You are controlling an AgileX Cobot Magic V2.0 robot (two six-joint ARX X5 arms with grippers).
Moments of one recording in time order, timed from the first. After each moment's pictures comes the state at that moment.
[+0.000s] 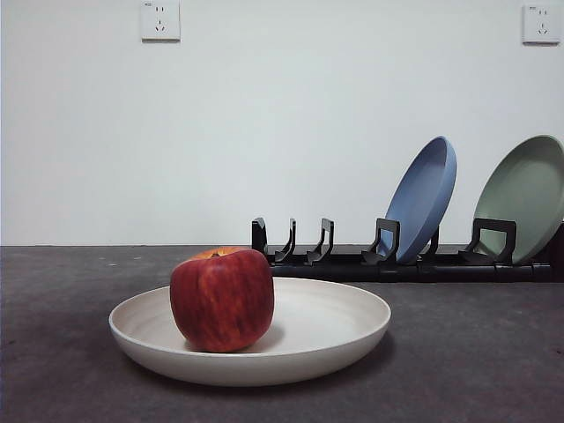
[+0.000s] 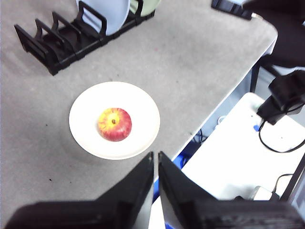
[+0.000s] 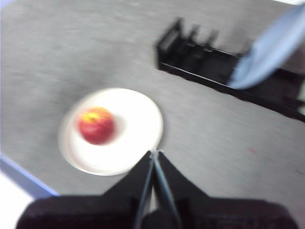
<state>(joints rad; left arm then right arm) -1.18 0.78 1.45 -1.32 -0.21 -0.36 0.94 0.71 1.13 -1.06 0.32 0.25</state>
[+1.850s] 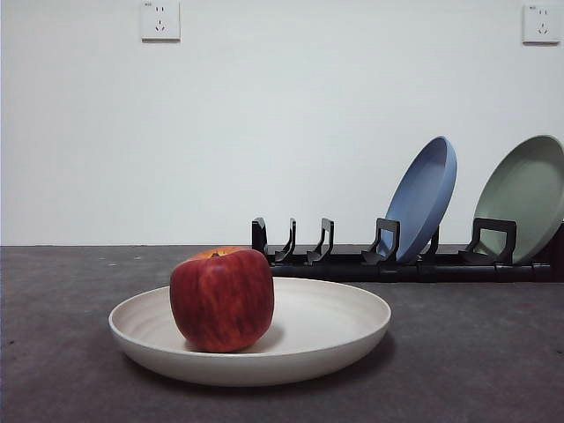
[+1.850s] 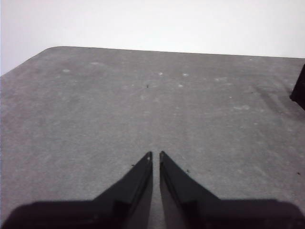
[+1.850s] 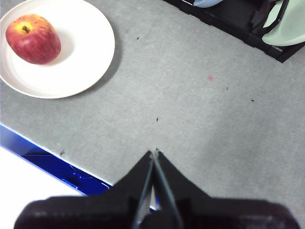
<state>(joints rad) 0.09 0.01 0.02 -0.17 0.00 -0.06 0.94 0.73 1.13 -1.36 0.37 0.26</state>
